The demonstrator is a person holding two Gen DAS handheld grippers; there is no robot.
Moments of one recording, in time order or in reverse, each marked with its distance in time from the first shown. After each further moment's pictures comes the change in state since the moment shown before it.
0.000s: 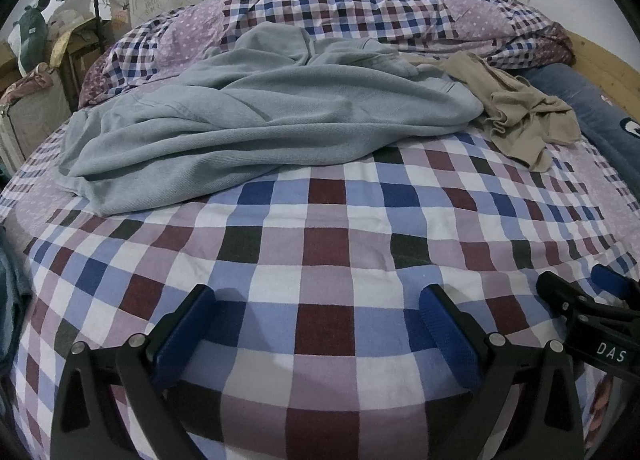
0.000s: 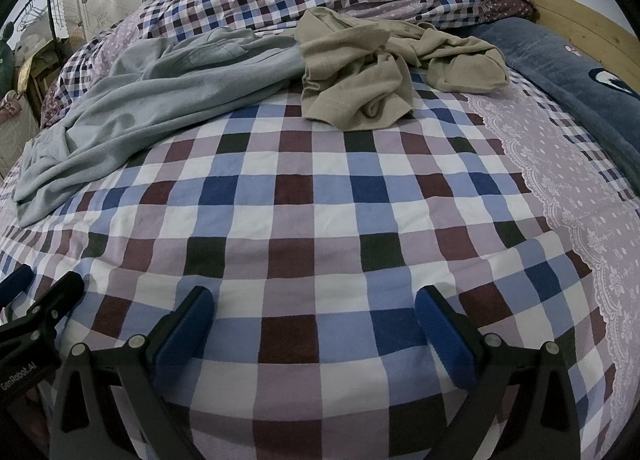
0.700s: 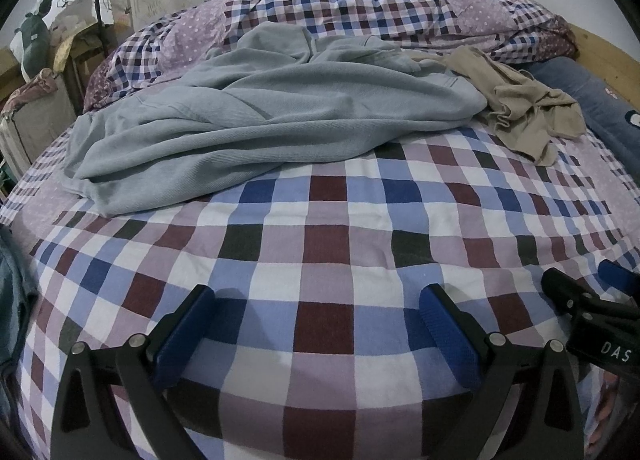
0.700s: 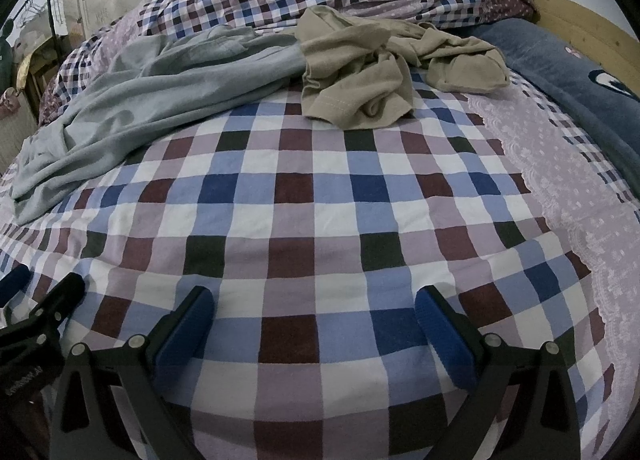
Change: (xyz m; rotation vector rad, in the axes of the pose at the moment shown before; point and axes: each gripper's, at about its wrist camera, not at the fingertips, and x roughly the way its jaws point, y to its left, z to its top) left arm 0.002 -0.003 -0.004 0.024 -0.003 0.031; right arm 0.001 0.000 0.000 -0.010 0.008 -0.001
